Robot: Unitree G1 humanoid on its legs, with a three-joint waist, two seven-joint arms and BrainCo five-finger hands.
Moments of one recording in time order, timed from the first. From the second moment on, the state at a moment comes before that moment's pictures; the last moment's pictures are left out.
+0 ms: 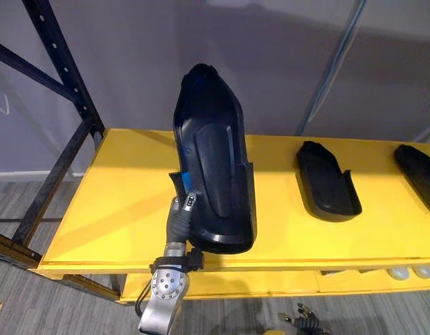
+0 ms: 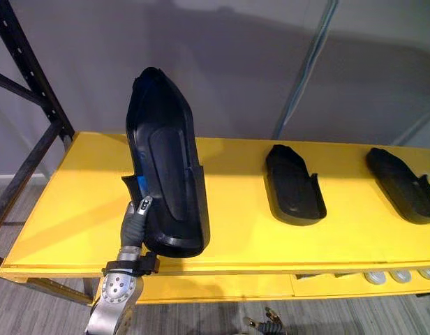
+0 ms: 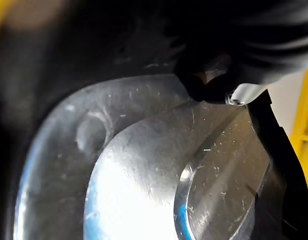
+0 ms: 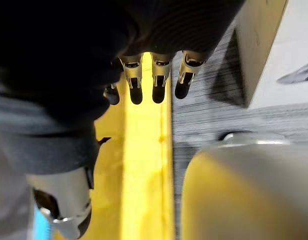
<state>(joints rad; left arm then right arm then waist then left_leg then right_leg) 0.12 0.01 -0.26 -0.20 0.01 -0.17 0.20 0.16 -0.06 -0.07 0.84 -0.04 -0.06 -0.03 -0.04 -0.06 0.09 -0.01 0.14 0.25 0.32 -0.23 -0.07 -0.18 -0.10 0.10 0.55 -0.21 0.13</state>
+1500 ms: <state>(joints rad) -0.31 0.18 0.08 0.47 0.17 0.05 0.27 0.13 -0.03 -0.11 0.91 0.00 -0.06 0.00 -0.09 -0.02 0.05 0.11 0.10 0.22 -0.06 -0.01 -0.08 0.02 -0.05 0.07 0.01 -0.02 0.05</state>
